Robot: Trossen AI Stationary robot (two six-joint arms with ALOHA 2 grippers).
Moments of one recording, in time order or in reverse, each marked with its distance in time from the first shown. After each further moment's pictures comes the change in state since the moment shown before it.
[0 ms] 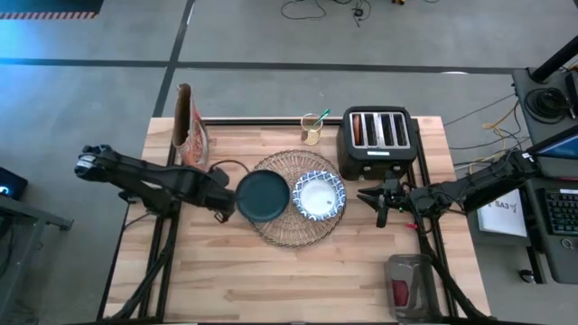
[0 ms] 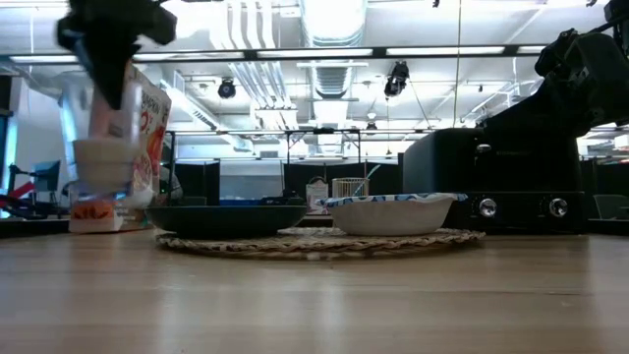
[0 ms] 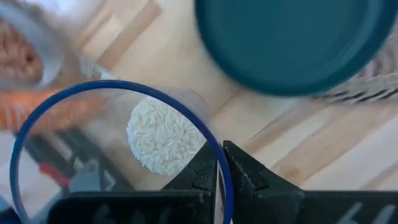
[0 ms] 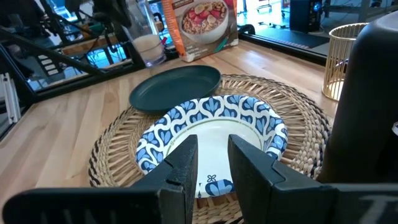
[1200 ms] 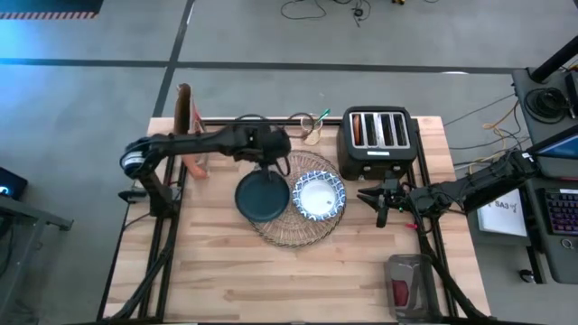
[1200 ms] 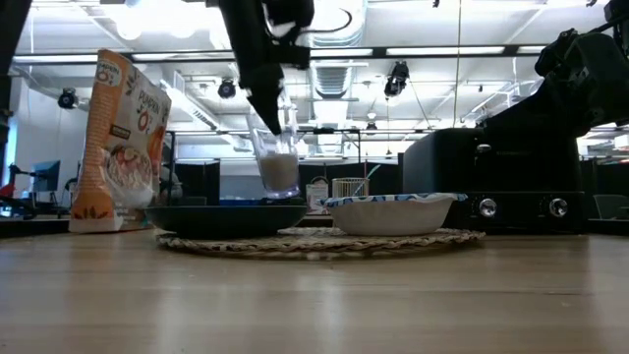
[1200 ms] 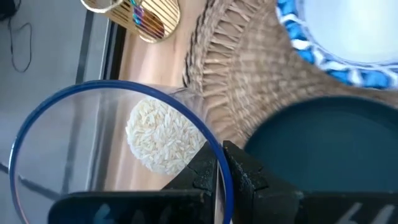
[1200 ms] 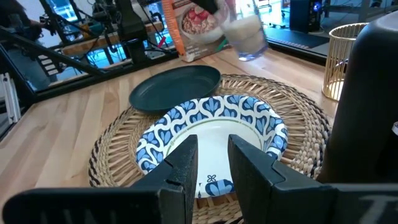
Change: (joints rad) left arm 0.448 0.425 0.368 0.437 -0.033 1.178; right arm 0.000 0.000 0.000 0.000 0.000 0.000
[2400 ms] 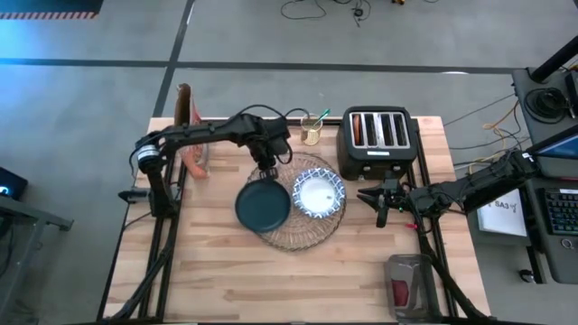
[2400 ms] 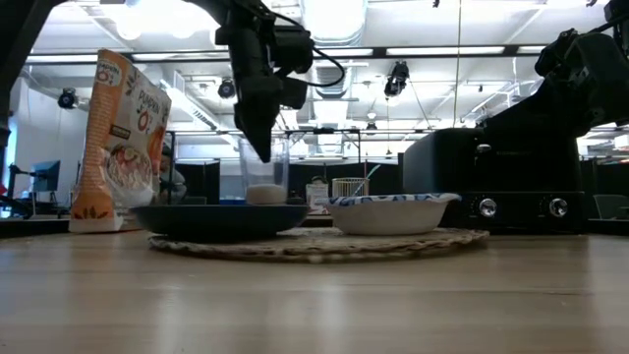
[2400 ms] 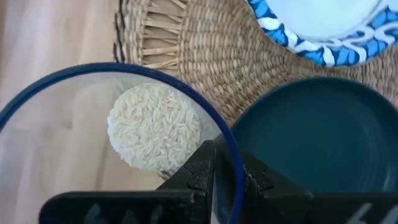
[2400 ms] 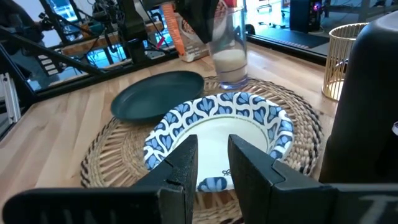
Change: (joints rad) left arm 0.123 0.097 0.002 -0.092 0.384 -0.069; right arm 0.000 0.000 0.000 0.000 0.000 0.000
